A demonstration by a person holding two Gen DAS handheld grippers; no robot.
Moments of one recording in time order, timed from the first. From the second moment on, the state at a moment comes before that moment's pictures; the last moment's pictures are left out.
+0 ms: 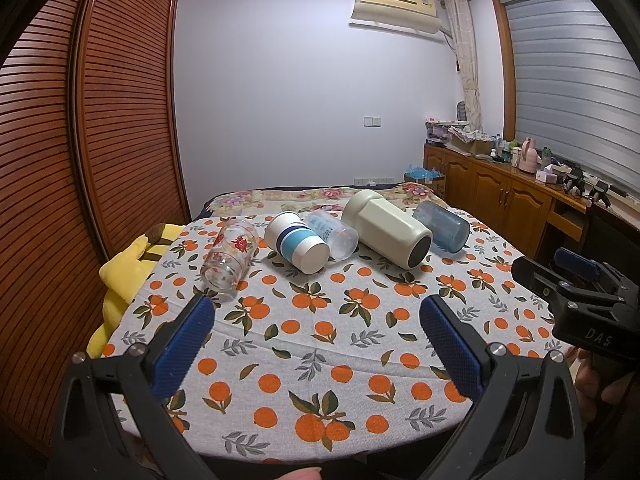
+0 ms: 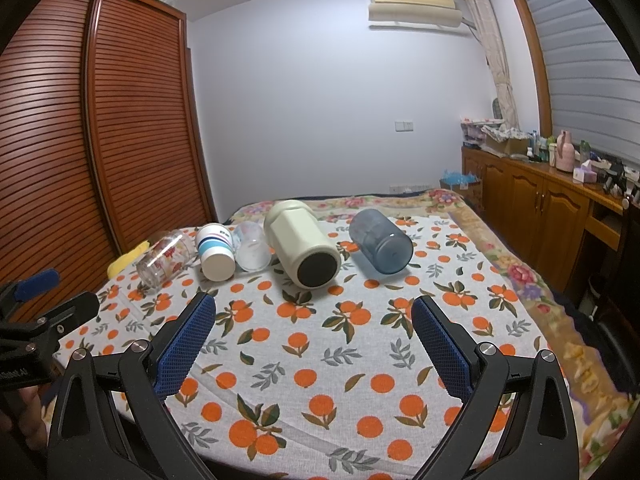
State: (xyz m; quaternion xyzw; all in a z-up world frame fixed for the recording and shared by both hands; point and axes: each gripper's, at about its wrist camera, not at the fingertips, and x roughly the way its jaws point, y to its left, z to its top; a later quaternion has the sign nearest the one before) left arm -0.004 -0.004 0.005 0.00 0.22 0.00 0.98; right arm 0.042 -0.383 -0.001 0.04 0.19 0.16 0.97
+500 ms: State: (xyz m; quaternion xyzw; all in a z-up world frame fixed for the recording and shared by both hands) left arm -0.002 -0.003 0.009 0.00 0.23 -0.01 0.97; right arm 0.043 -0.382 0.000 0.04 0.19 0.16 0.97
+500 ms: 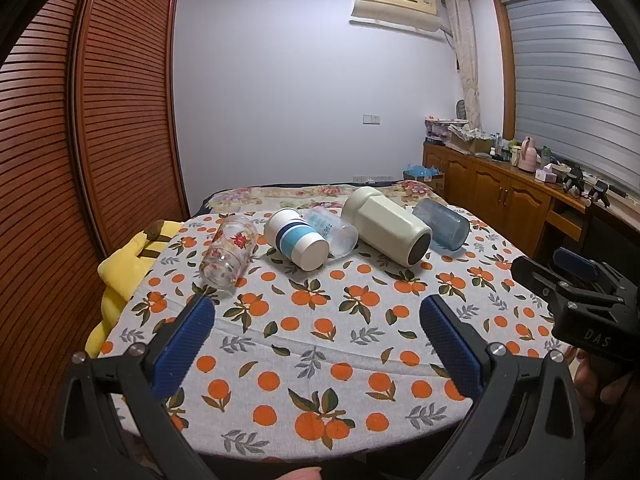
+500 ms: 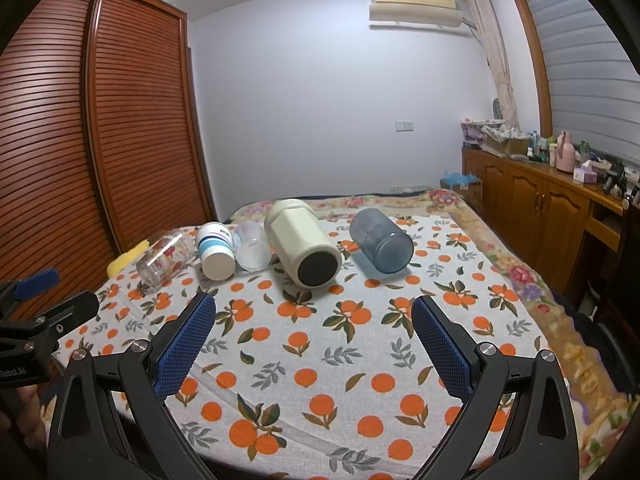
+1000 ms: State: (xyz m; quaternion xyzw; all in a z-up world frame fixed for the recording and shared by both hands) left arm 0.027 0.021 -0.006 0.01 0.26 0.00 0.96; right arm 0.067 -0.358 -0.008 0.03 0.21 0.20 0.96
